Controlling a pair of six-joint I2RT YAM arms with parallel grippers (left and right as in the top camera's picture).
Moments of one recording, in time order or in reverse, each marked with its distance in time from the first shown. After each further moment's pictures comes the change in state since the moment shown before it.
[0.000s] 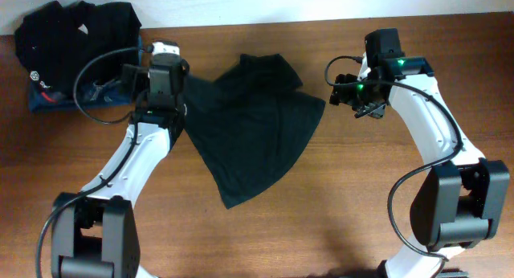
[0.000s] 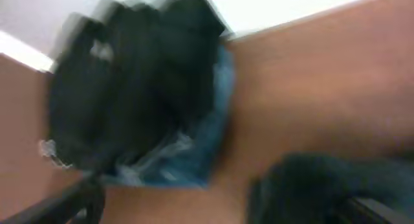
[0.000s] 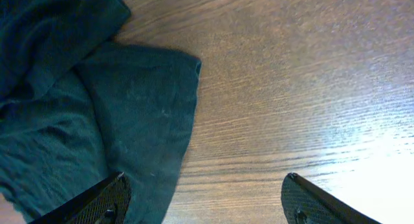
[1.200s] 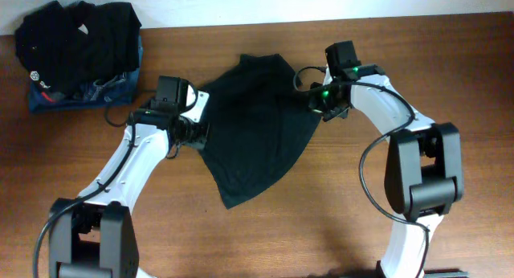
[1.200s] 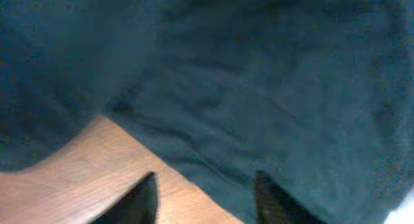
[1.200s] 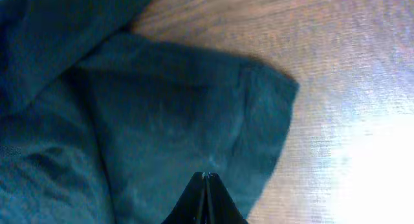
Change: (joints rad) left arm 0.000 -0.024 0.003 -0.598 0.718 -0.145; right arm 0.116 0.227 -0.006 0.221 -0.053 0.056
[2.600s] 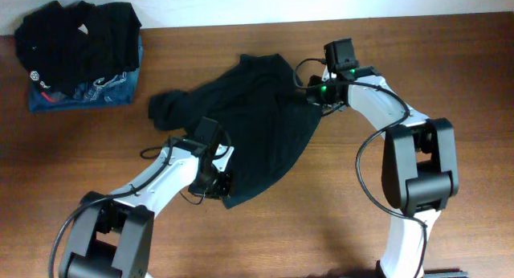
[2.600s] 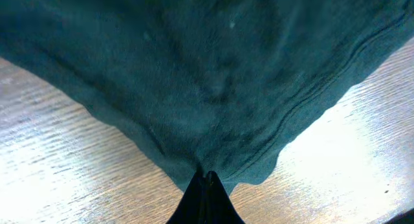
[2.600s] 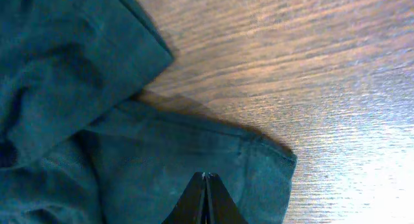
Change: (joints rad) left arm -0.198 0.000 -0.225 -0.131 0.129 -0.261; right arm 0.000 0.037 -0.001 0.153 0.057 0.023
